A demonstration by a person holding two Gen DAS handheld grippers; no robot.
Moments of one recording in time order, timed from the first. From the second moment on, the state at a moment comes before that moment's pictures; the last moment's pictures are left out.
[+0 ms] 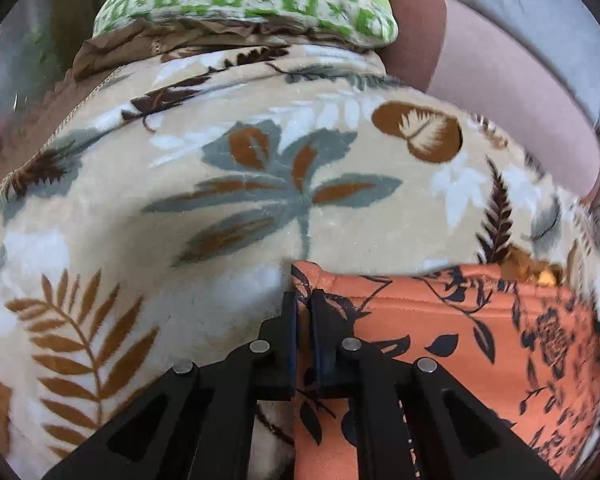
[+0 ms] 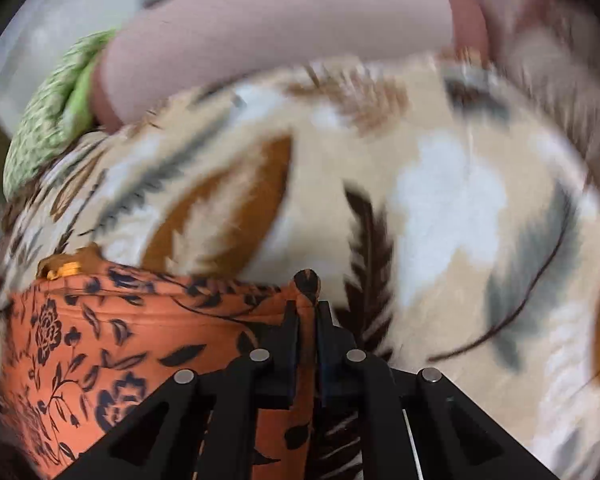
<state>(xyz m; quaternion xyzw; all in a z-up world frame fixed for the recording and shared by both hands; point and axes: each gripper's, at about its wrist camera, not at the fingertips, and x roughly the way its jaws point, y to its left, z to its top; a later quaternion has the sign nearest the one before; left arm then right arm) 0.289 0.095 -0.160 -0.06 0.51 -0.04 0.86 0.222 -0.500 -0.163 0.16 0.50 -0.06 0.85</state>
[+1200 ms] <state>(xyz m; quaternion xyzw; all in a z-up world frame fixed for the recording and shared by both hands) 0.107 0.067 -0.123 -0.02 0.50 -0.04 0.86 0.043 -0.413 -0.115 0.29 0.46 0.02 0.84</state>
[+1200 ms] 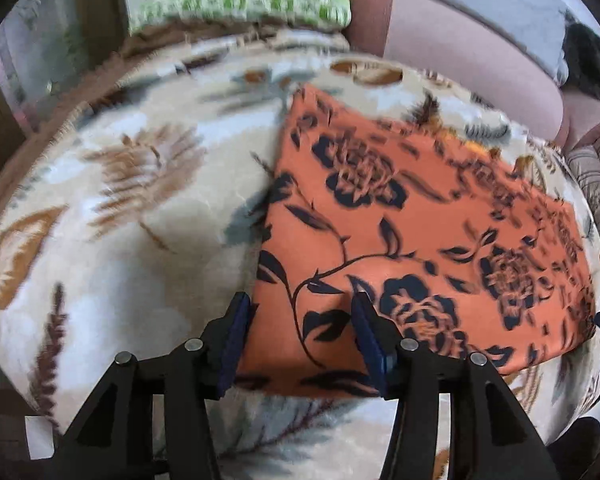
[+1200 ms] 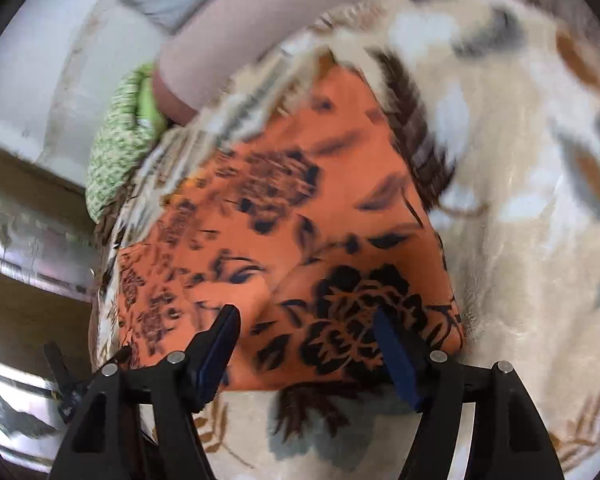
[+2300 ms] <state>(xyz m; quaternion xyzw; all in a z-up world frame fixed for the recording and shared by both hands) 0.099 -0.014 -0.114 0.03 0.51 -0.08 0.85 -0.008 -0.470 -0.188 0.56 0.40 0.00 0.73</state>
